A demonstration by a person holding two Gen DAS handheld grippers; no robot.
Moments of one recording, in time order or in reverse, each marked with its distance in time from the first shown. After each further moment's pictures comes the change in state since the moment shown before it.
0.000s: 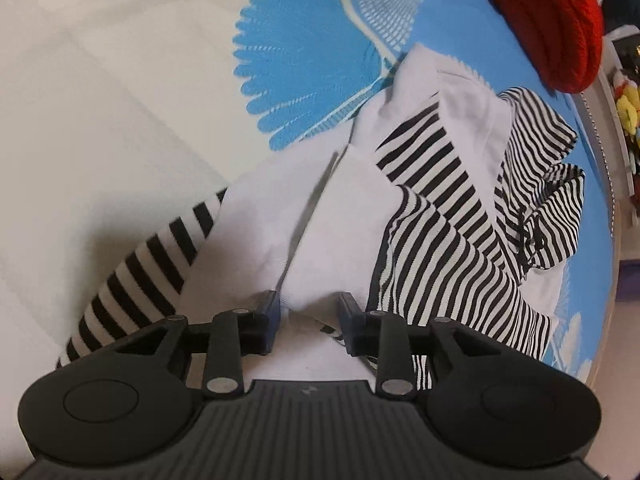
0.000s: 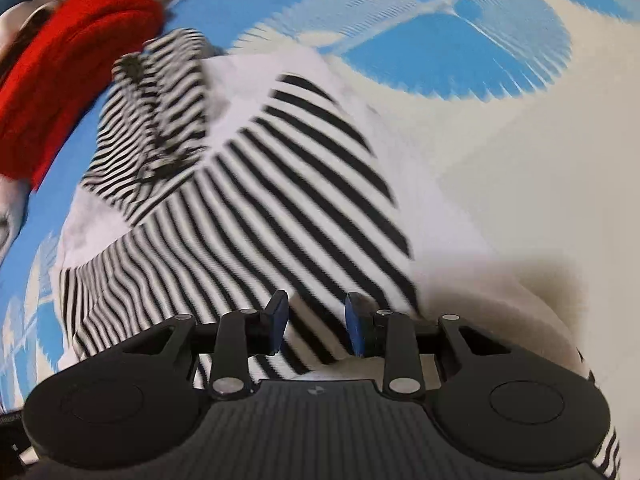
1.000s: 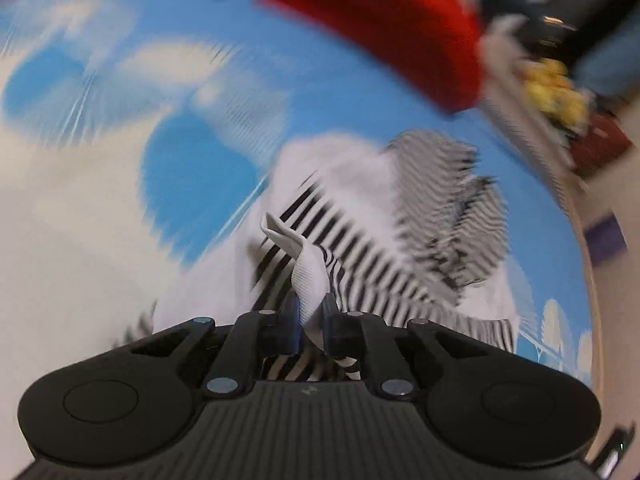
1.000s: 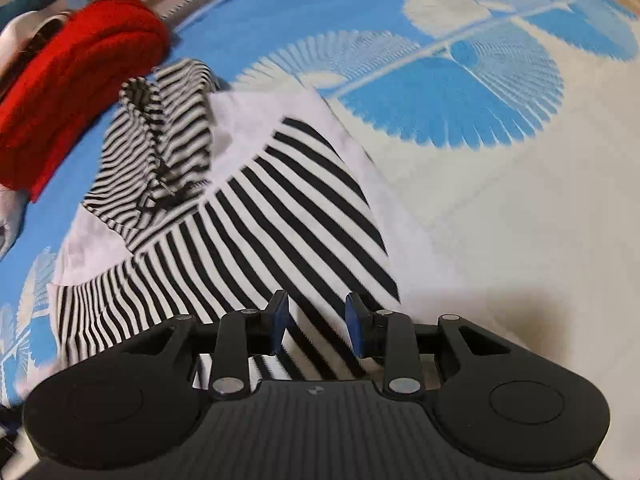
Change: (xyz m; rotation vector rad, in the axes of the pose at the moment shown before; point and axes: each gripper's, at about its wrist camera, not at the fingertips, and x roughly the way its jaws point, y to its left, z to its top) left arm -0.064 -0.059 -0.023 0.344 -0.341 -0.108; right arm -0.016 0.008 0.007 -0.072 -0.102 -0.025
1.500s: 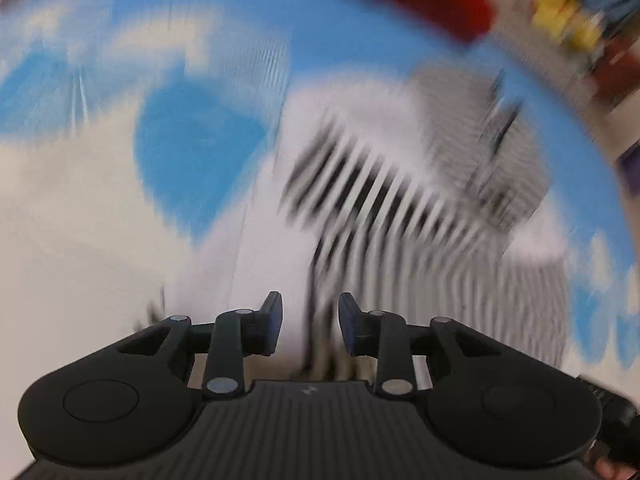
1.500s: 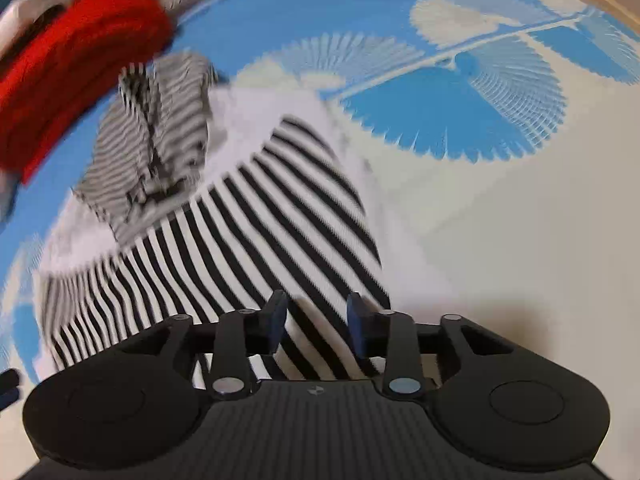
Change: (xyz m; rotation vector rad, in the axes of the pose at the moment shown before) left arm 0.066 0.007 -0.021 0.094 0.257 0.147; right arm 0.010 0.002 0.003 -0.068 0.030 -0.062
